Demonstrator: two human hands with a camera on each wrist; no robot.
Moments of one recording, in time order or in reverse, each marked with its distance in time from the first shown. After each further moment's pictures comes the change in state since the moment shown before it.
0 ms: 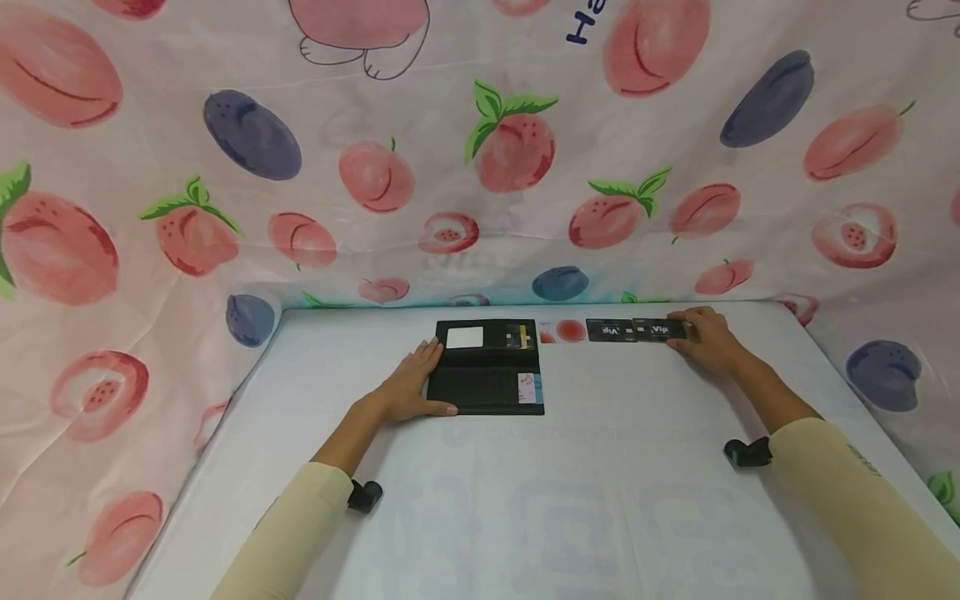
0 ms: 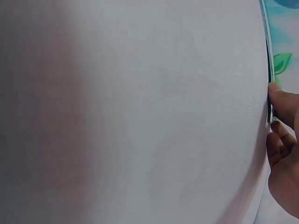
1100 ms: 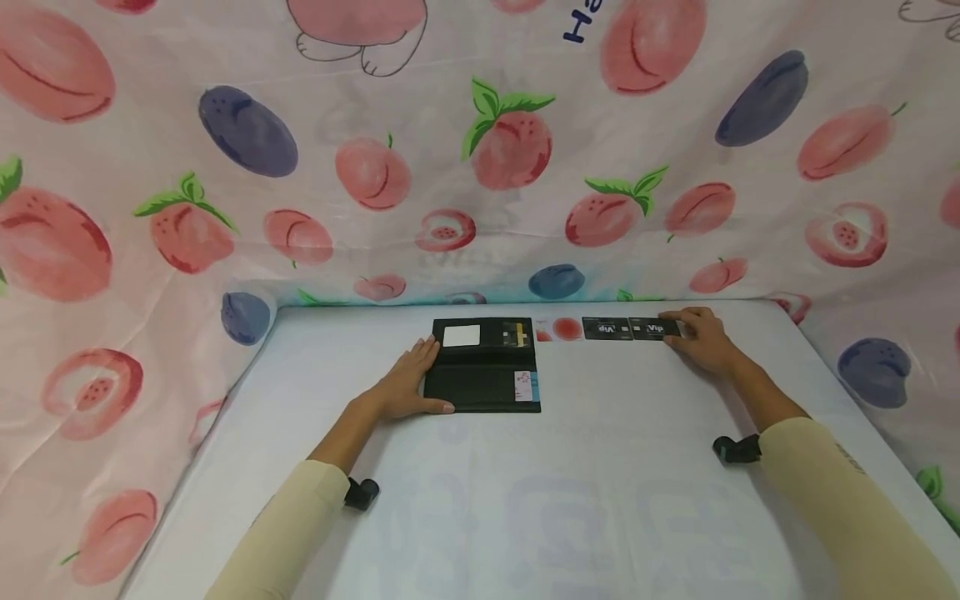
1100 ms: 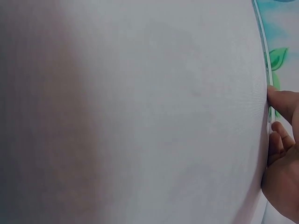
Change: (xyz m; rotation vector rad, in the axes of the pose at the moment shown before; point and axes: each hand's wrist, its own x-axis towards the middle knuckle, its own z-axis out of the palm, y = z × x) left_hand 0.002 -0.005 0.002 0.008 0.004 0.014; right_hand -0.006 -0.002 0.003 0.118 -0.019 0.087
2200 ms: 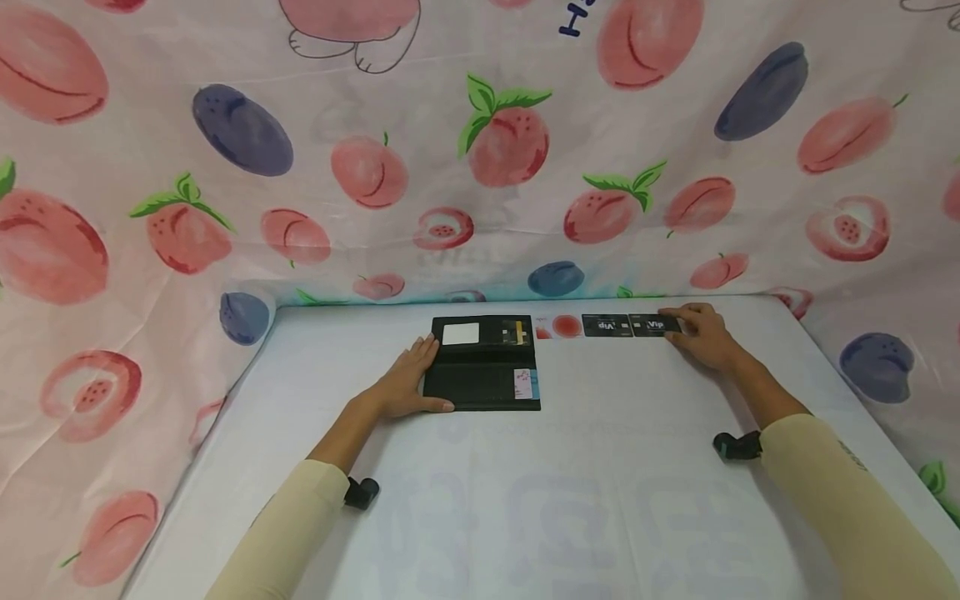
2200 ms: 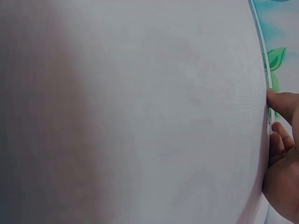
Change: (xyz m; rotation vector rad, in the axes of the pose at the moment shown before) left_hand -0.001 0.004 -0.001 -0.017 0.012 -0.002; right_hand 0.004 0.006 0.001 0.003 0.018 -0.034
